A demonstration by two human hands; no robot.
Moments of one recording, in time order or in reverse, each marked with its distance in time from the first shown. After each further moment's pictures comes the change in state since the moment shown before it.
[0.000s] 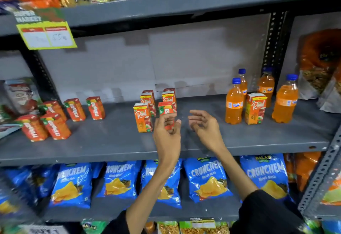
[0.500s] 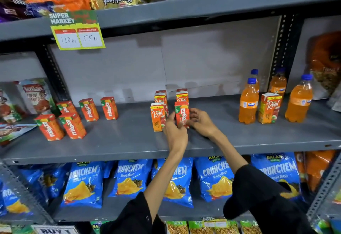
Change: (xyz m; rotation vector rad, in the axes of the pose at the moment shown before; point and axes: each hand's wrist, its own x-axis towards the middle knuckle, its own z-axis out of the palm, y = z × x) left_hand 0.036 -0.018 -0.016 0.084 -0.090 -0.198; right_hand 0.033 -0.009 0.054 -0.086 -0.282 0.097
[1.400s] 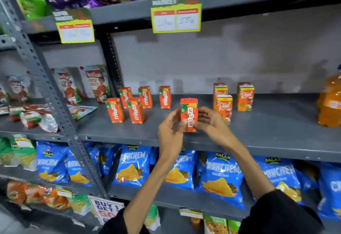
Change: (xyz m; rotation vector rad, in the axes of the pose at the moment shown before) left_hand 0.018 -0.031 -0.218 -0.196 0.022 0.161; right_hand -0.019 -0.074 0.174 0.165 -0.130 -0.181
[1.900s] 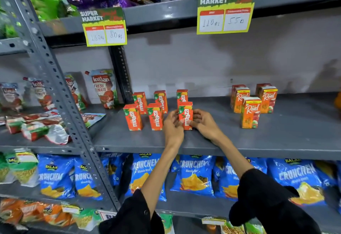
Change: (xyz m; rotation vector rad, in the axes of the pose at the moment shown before) left_hand 0.086 -0.042 -0.071 0.086 -0.043 -0.157; right_hand 0.082 0.033 0.097 -0.040 0.084 0.133
